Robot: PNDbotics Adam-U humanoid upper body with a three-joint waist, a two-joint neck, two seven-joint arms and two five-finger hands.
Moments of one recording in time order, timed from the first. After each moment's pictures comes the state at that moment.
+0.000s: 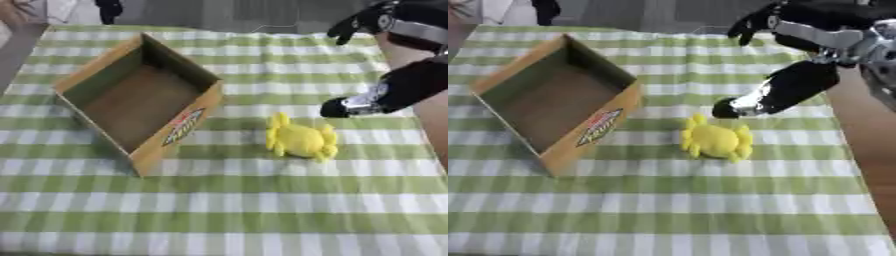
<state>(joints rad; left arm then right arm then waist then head) -0.14 0.14 0.51 -1.98 0.25 -0.27 0.05 -0.82 -0.95 0.45 -1.99 0.42 0.45 0.70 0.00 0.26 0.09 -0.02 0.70</state>
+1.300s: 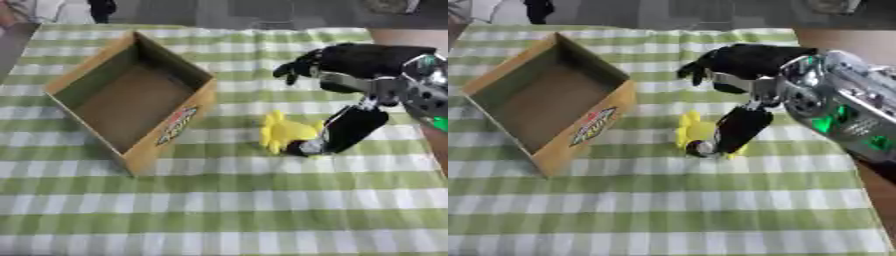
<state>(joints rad) -0.14 0.14 0.50 -1.98 0.25 -0.28 0.03 -0.89 -0.88 0.70 -1.99 0.59 0.52 0.72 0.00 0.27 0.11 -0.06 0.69</state>
